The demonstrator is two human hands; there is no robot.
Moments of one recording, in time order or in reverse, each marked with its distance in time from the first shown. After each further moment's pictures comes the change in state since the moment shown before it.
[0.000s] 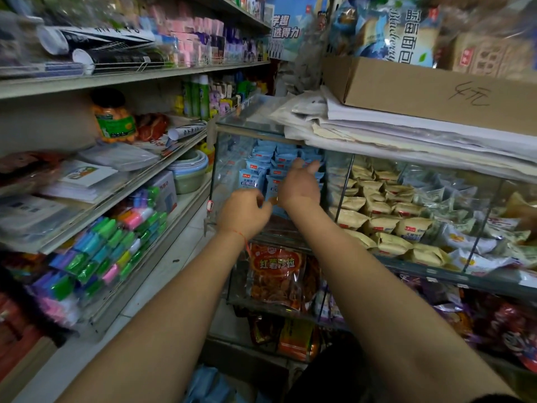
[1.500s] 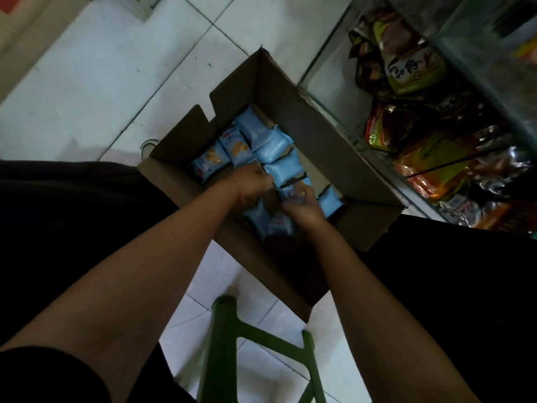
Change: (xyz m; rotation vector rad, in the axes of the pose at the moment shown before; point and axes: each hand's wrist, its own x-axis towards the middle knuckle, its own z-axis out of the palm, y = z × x) left_hand -0.335 -0.352 0.250 -0.388 -0.817 -1.210; right_hand -0.313 0.131 0.511 0.514 -1.124 0.436
